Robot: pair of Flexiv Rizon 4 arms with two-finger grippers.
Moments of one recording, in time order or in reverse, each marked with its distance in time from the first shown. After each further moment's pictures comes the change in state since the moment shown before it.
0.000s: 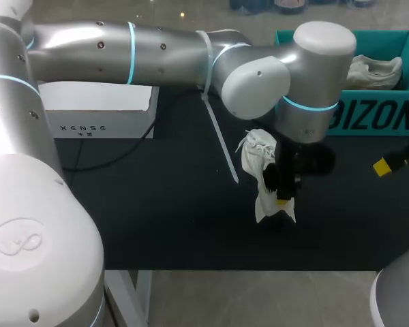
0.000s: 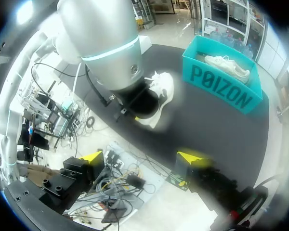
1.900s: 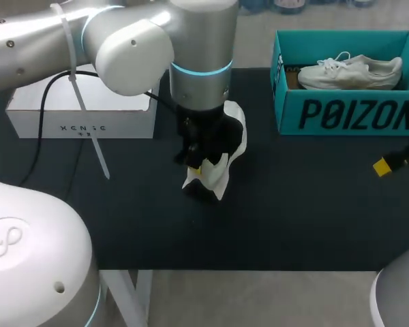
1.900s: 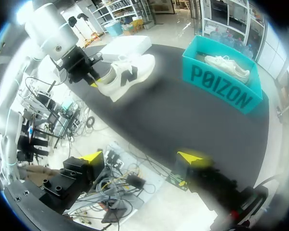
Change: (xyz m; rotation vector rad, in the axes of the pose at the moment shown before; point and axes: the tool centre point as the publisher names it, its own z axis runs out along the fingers) left arm -0.001 0.186 -0.078 -0.002 -0.139 0.443; right arm 0.000 0.000 0.000 0.000 0.000 0.000
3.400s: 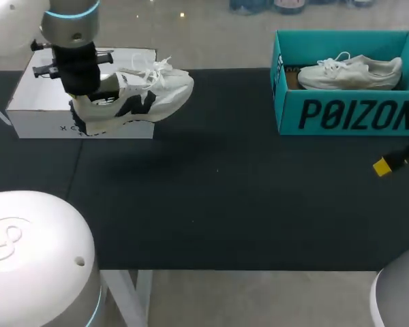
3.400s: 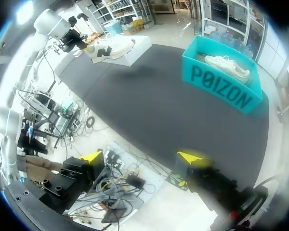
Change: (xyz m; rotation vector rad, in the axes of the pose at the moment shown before) left arm -0.008 0.304 -0.072 -0.320 -0.065 0.609; right arm 0.000 0.000 0.000 0.000 0.000 0.000
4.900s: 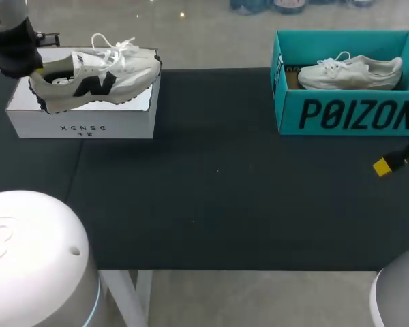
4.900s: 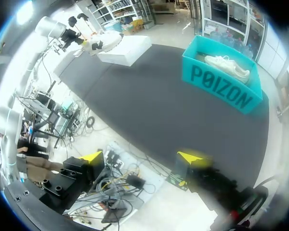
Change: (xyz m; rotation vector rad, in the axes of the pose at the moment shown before) left arm 0.063 0.081 0.009 -0.065 -0.142 0.188; right arm 0.000 0.000 0.000 0.000 0.000 0.000
